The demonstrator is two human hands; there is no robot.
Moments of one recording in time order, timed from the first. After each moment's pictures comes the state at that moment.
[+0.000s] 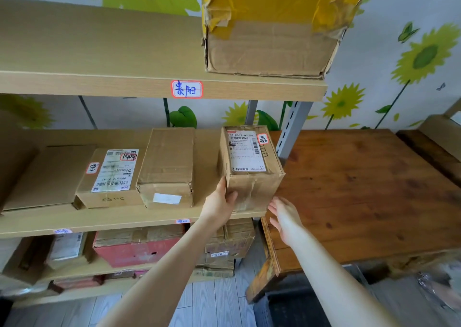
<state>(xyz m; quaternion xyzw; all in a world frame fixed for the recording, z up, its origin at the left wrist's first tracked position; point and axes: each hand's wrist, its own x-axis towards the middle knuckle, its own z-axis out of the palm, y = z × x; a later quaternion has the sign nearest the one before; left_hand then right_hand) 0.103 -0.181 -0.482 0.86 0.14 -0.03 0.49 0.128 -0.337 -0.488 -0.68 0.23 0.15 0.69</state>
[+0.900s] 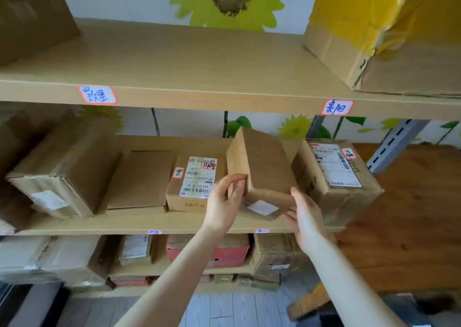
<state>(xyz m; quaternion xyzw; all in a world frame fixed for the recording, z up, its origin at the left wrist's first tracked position) 0.039 -0.017 -0.445 0.75 0.12 0.18 0.63 0.091 -0.174 -0.466 -0.63 0.17 0.10 0.75</state>
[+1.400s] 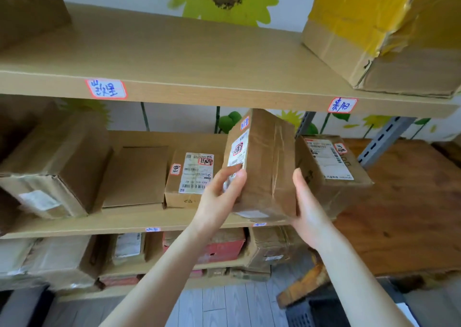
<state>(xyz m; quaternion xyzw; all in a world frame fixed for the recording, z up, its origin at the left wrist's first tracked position) 0.009 0.002 -0.412 0.65 0.09 0.08 0.75 0.064 -0.176 -0.429 -0.62 0.00 0.25 0.75</state>
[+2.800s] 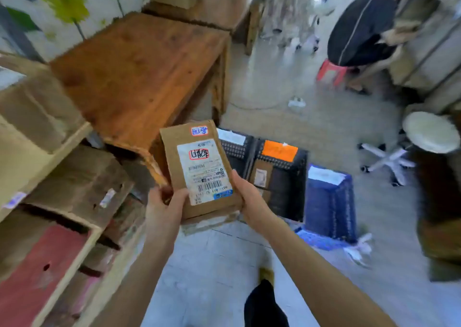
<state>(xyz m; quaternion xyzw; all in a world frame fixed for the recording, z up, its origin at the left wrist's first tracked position) -0.168 -0.222 -0.513 0.75 -0.06 -0.23 0.62 -0.264 -0.353 -0.537 -0.51 0.36 -0.09 0.78</state>
